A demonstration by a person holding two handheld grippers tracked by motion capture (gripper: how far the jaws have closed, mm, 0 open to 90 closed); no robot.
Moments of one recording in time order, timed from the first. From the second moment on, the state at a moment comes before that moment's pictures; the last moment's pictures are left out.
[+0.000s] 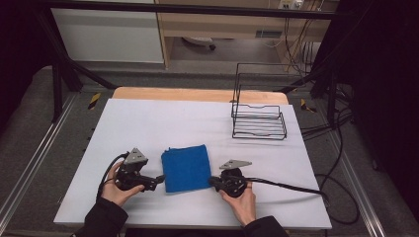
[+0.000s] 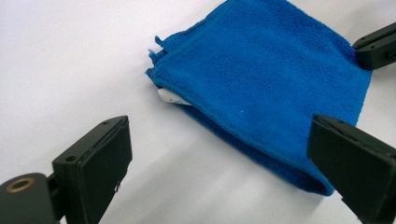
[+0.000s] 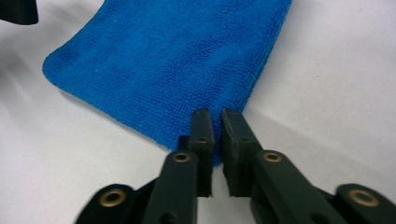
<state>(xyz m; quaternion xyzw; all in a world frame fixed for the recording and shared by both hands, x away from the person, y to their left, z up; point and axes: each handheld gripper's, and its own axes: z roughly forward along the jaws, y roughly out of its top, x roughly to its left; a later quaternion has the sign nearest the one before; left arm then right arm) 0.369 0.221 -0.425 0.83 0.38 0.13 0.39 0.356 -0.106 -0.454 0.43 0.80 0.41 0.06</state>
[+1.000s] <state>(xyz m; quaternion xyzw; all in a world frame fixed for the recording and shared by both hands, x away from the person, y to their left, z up) 0.404 0.161 -0.416 0.85 0.37 0.10 0.38 0.364 -0.189 -0.433 0.46 0.80 0.36 0.11</state>
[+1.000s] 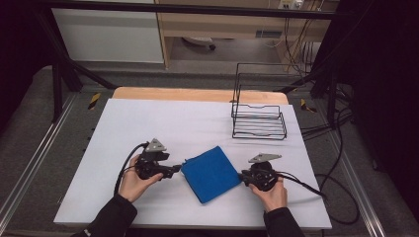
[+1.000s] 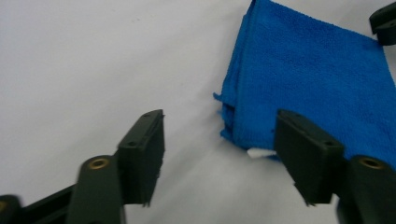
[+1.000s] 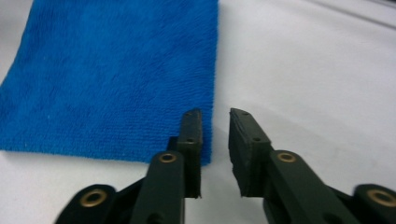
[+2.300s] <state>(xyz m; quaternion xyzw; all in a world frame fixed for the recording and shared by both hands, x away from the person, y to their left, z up) 0.340 0.122 -0.439 0.84 0.38 0.03 0.37 0.410 -0.186 -0.417 0.44 0.82 0.34 0.11</state>
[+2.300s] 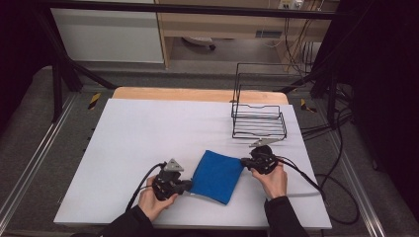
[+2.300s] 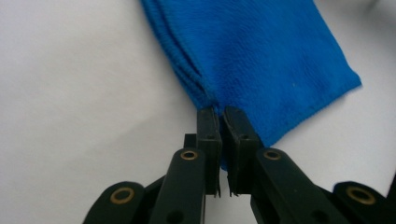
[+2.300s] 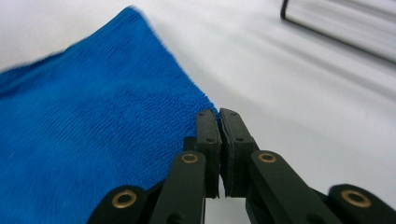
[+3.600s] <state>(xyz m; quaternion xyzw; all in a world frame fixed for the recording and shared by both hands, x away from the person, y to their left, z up) 0.363 0.178 -0.428 0.82 0.38 0.11 0.41 0.323 -0.155 -0.448 0.46 0.81 0.37 0.04</state>
